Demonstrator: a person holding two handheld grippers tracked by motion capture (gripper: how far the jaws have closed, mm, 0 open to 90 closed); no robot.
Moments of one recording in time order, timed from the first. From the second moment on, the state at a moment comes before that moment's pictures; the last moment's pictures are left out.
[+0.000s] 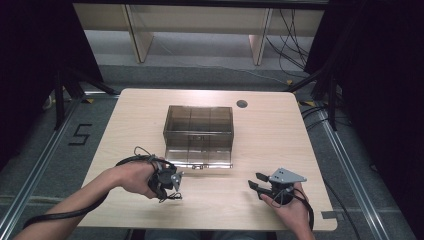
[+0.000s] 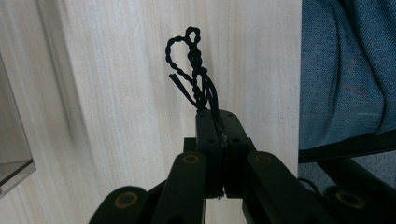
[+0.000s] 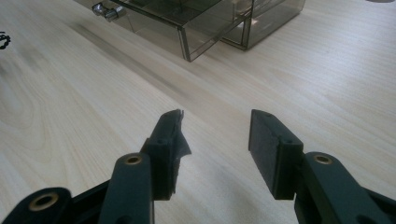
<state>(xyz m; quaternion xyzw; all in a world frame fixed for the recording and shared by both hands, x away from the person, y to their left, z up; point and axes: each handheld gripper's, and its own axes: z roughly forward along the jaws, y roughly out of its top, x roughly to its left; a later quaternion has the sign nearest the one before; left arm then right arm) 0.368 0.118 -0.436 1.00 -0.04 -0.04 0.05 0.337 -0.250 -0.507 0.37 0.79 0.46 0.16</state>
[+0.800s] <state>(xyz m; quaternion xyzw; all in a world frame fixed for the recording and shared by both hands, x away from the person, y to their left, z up) 0.382 0.123 -0.421 1.00 -0.03 -0.04 0.04 0.339 -0.255 -0.507 0.36 0.80 0.45 0.18</state>
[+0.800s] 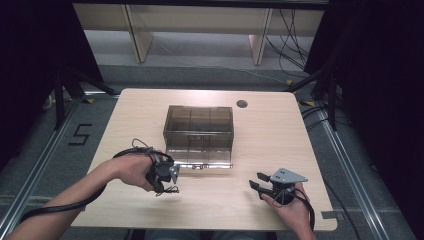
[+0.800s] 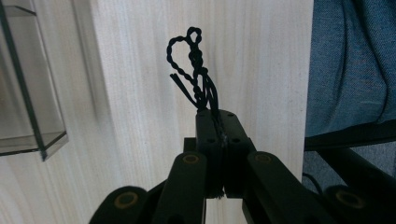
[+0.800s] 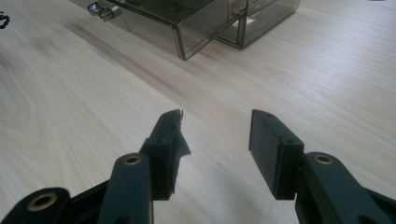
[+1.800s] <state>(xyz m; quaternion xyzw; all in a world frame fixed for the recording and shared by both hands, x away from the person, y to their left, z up) 0.402 0.128 -0.400 1.00 -0.01 -0.03 0.04 0.339 -0.256 -0.506 0.37 0.79 0.46 0.18</state>
